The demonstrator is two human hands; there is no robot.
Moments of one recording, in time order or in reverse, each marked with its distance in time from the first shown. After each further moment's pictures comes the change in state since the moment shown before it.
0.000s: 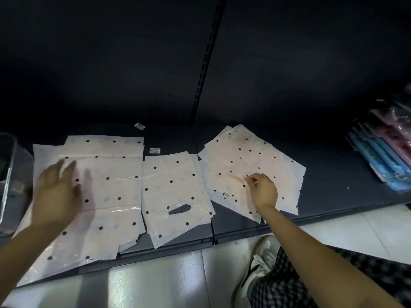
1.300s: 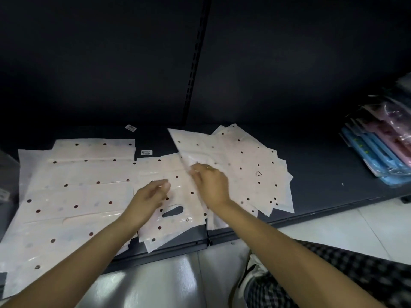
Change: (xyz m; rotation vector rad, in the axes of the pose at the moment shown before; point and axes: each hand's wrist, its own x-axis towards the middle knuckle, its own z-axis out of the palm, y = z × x) left_hand -0.037 0.149 0.021 -1.059 -0.643 -0.160; right_hand -0.040 -0.113 0.010 -0.001 -0.062 -0.551
